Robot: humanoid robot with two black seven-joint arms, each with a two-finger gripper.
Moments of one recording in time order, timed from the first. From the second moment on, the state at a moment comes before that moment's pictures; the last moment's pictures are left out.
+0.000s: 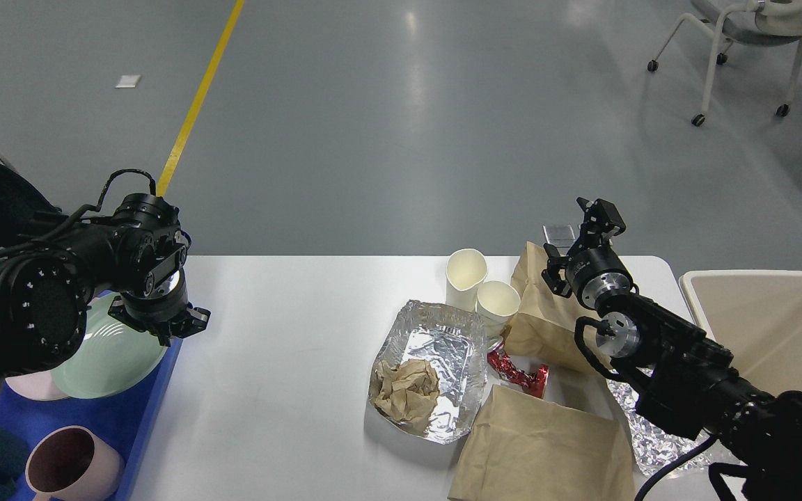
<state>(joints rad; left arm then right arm) -1.30 0.11 1.21 -0.37 0.27 -0.89 0.12 0.75 -0.09 0.52 0.43 0.01 0.03 0.36</state>
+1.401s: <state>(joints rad) -1.16 0.22 1.20 -0.34 0.41 -0.61 0.12 0.75 -0.09 0.52 0.43 0.01 0.03 0.36</state>
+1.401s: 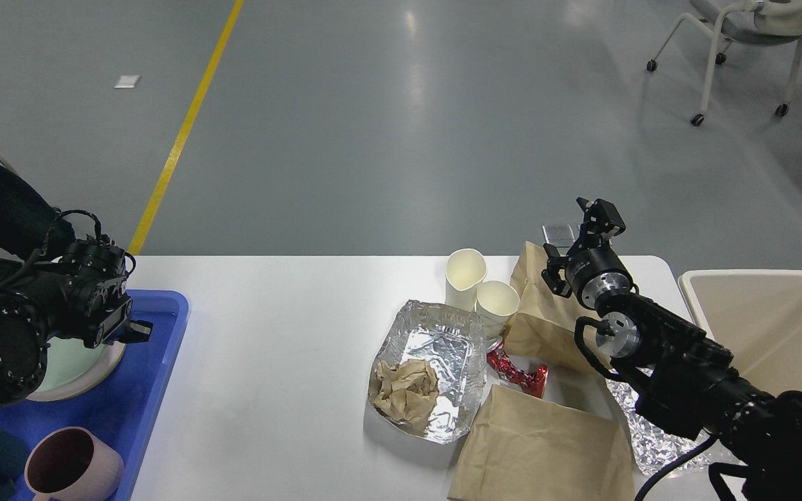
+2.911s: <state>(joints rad) -1.18 0.51 0.67 -0.18 0.22 -0.15 -0.05 0.75 -0.09 0.52 0.43 0.01 0.03 0.36</state>
